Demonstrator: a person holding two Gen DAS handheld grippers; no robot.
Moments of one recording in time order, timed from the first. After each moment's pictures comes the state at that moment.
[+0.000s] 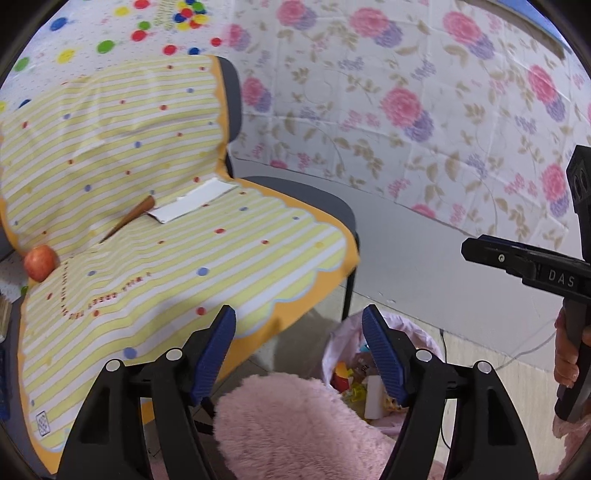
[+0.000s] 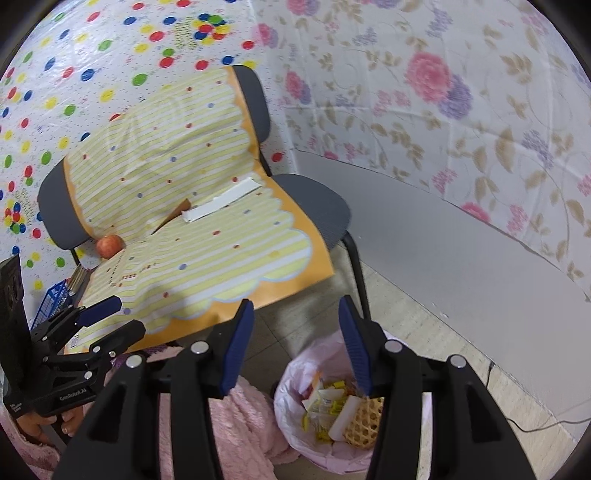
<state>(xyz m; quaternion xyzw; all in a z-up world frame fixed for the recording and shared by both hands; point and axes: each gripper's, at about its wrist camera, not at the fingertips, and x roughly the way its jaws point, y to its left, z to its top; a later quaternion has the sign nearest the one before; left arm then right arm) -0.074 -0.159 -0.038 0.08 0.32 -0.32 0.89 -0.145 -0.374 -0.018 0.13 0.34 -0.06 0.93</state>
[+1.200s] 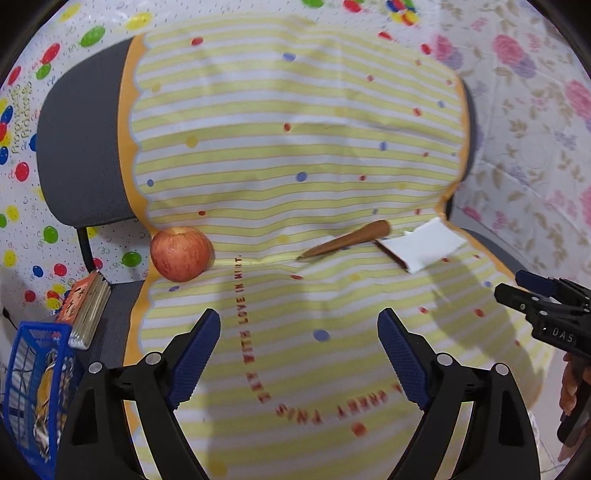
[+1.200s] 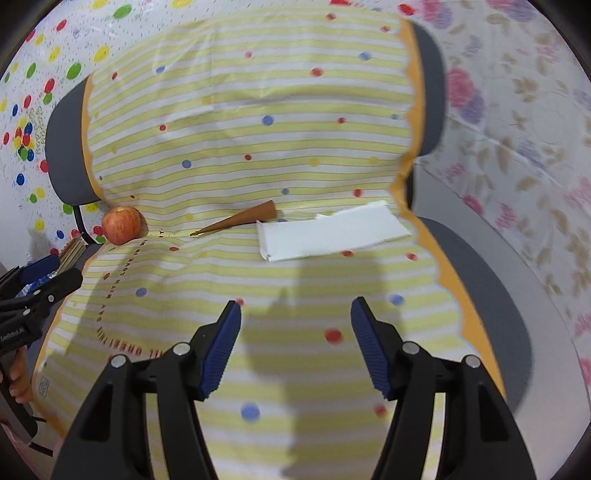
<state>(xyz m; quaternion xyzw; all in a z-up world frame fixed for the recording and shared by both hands) 0.132 0.003 -0.039 0.00 0.34 -0.06 0.94 0.139 -0.242 -0.055 -0.01 0.38 0.08 0.92</state>
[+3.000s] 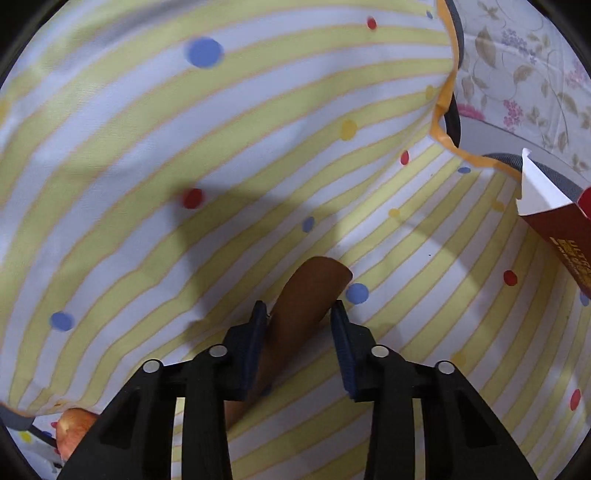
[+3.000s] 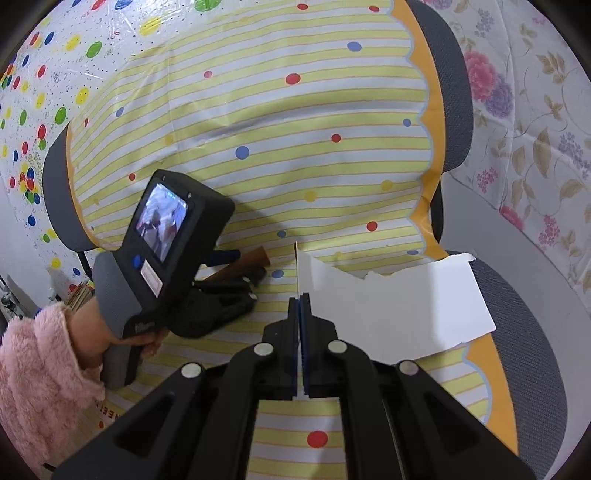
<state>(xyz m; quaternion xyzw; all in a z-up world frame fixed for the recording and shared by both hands) 0.327 -0.152 -0.104 0.22 0.40 -0.14 0.88 0.216 -0.279 -0.050 0.05 0.35 0.13 0.93</state>
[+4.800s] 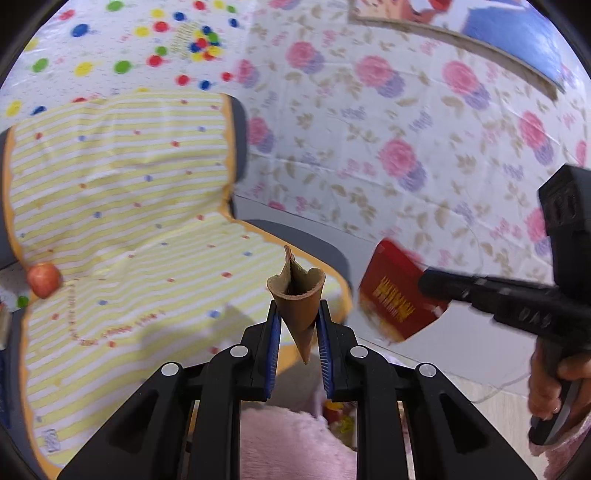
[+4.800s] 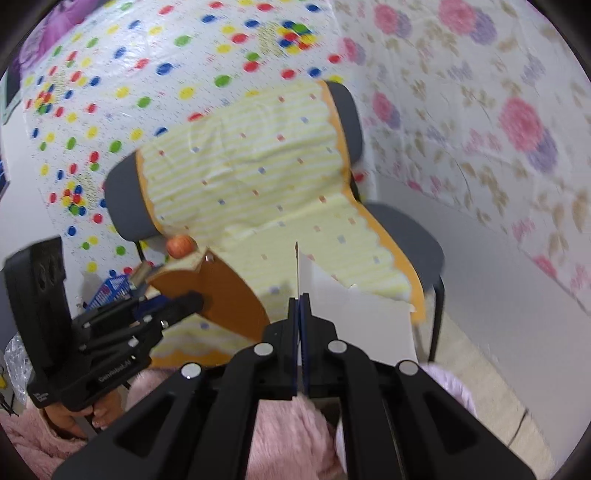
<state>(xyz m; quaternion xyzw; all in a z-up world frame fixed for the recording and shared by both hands) -0.079 -0.141 0.001 0.03 0.28 -0.36 0.89 -0.120 -0.313 0.016 0.11 0.31 0.05 0.94</state>
